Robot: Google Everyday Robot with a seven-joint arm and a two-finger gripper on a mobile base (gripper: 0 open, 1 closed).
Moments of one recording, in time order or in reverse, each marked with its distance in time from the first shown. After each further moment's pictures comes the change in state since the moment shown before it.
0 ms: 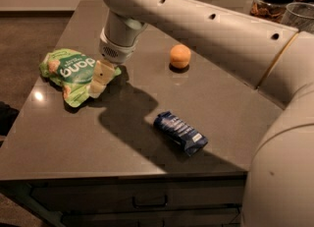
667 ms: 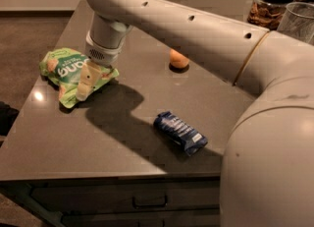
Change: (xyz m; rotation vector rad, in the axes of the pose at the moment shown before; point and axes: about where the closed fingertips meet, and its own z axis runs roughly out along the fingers) arm -0.033 0.014 0.025 -0.050 -0.025 -0.071
